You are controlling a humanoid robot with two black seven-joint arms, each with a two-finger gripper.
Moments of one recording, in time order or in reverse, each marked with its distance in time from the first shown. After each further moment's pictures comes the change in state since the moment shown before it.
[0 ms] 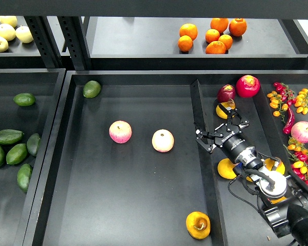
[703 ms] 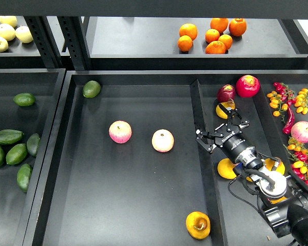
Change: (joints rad) left arm -0.010 0.059 -0.051 -0.044 -0.001 0.000 0.000; right arm 0.000 0.000 0.000 0.001 0.001 0.000 0.000
